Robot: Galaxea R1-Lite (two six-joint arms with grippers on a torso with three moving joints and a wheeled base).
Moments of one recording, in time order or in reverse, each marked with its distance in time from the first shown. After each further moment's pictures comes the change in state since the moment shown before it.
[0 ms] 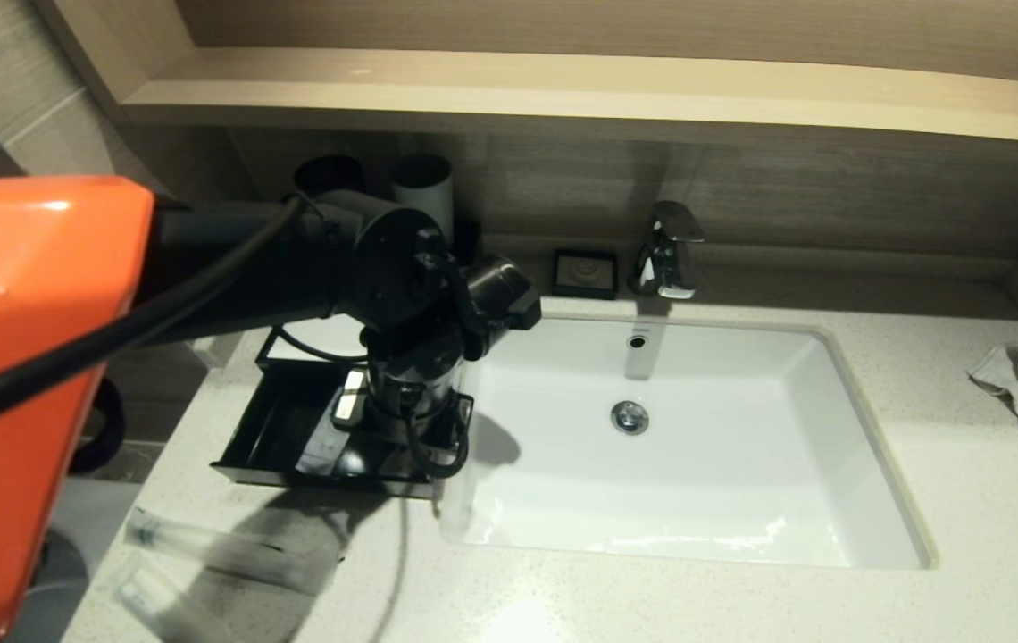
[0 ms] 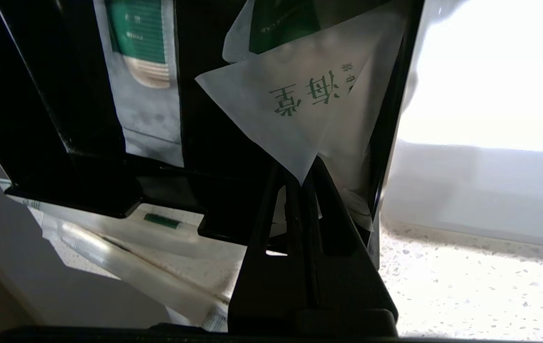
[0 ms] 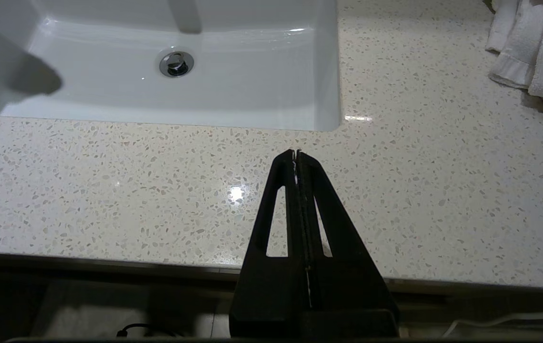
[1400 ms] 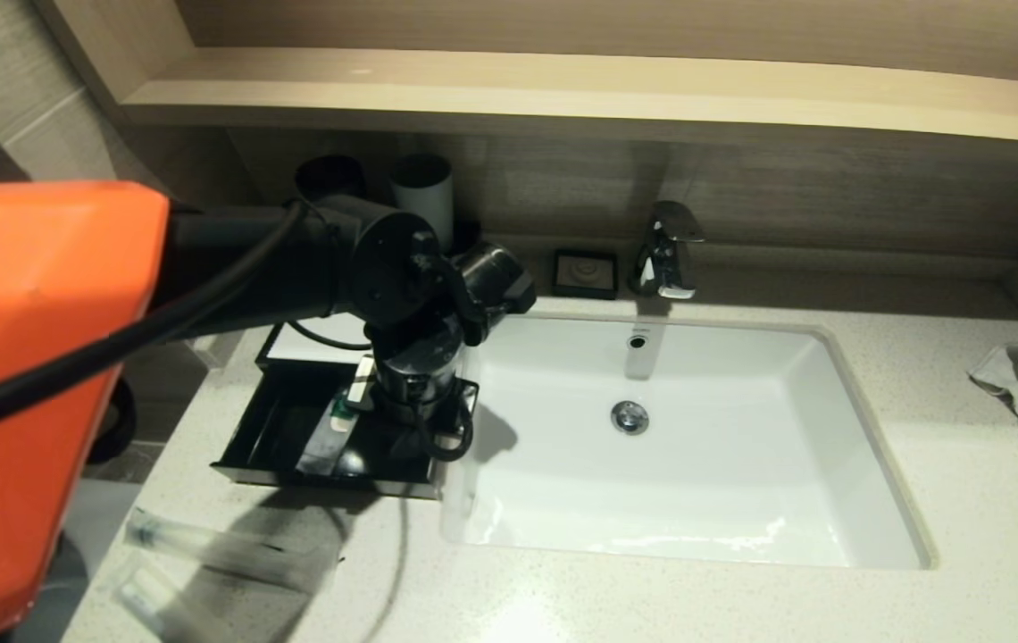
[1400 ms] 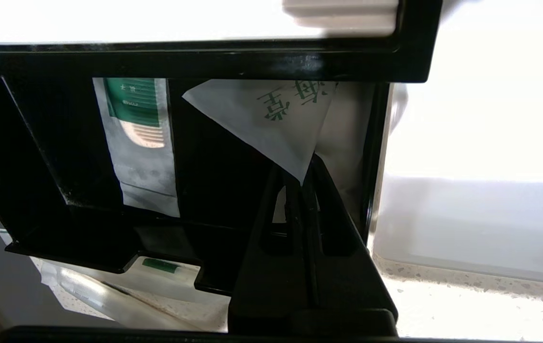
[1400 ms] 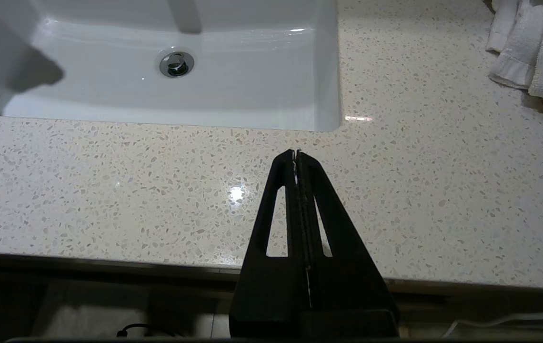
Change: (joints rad) left arm 0.027 0.015 0.000 -0.103 0.000 0.095; right arm 0.000 0.000 0.000 0.000 -0.001 0.000
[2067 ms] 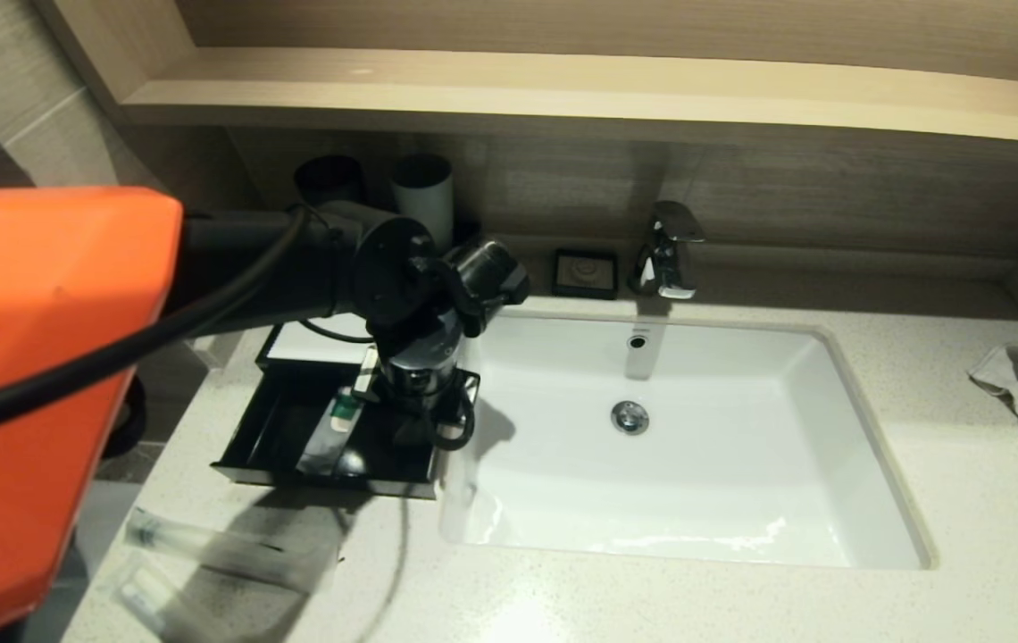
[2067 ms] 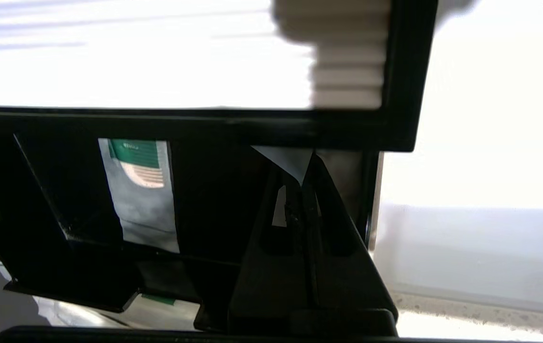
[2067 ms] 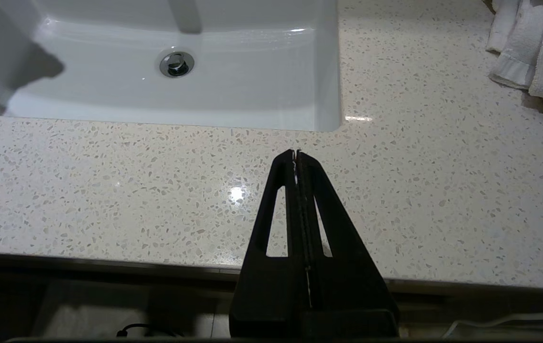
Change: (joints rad) left arm 0.020 0.013 -0.001 -0.079 0.001 0.055; right arm 0.000 0.000 0.000 0.000 0.001 0.000
